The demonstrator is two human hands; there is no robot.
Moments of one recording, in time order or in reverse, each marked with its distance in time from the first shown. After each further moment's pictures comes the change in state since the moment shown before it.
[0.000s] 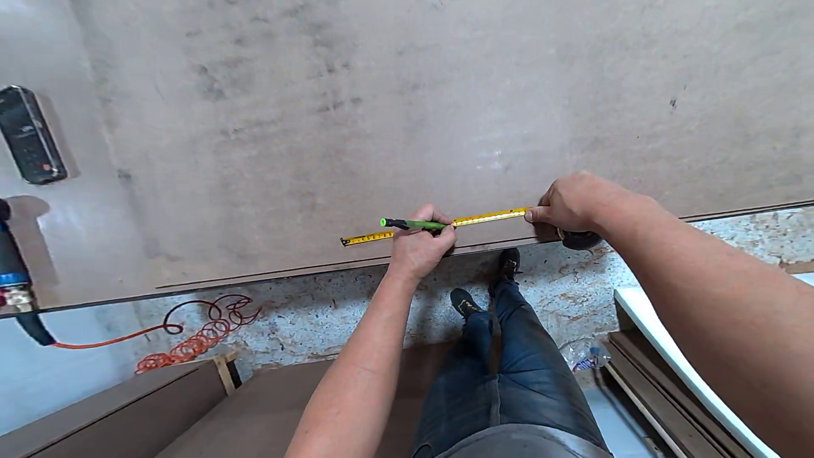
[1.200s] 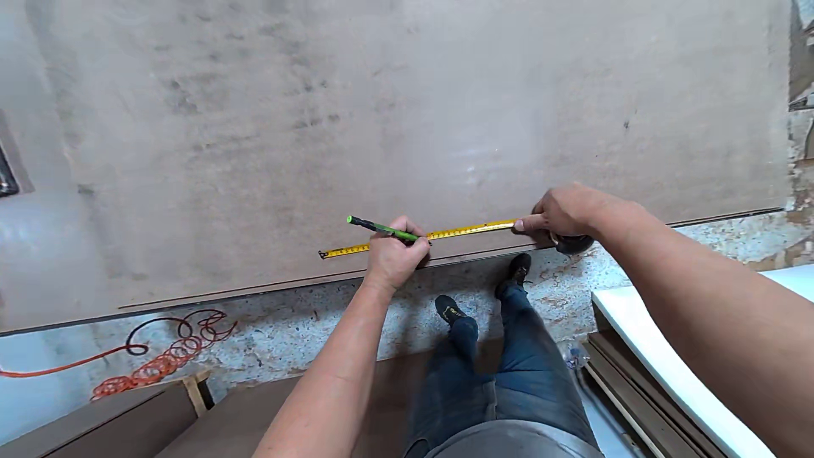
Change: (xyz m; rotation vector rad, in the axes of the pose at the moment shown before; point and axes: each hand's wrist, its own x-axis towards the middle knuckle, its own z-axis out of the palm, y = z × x) left_hand 0.006 -0.001 -0.003 0.034 -0.005 0.007; right_hand -0.008 0.042 -0.005 0.062 -0.044 -0.007
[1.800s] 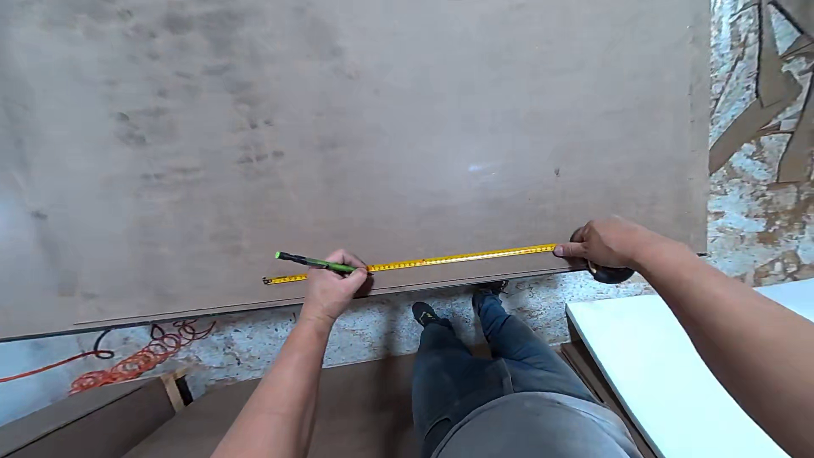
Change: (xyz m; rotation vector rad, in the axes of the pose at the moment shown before) left_hand 0.001 0.026 0.008 0.047 0.026 -0.162; right_hand -0.030 0.186 -0.005 0.047 -0.051 0.075
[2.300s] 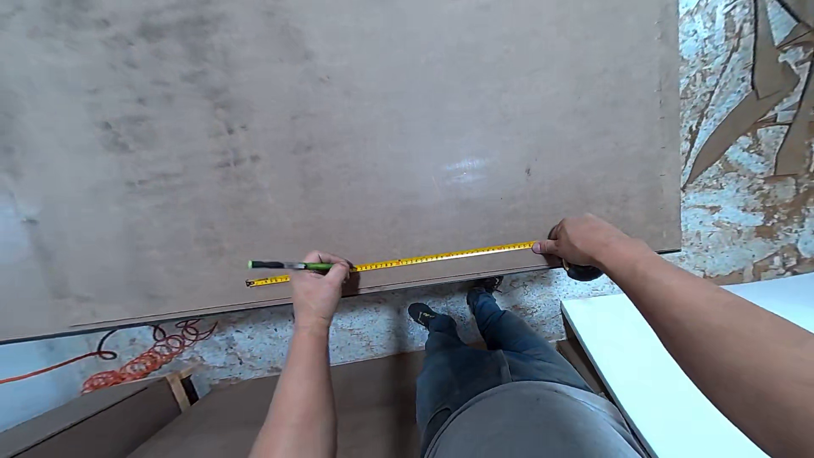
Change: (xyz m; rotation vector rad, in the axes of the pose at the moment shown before) left_hand -0.011 0.027 0.028 -0.028 0.206 -0.129; right_hand 0.002 0.005 0.004 -0.025 -0.005 0.066
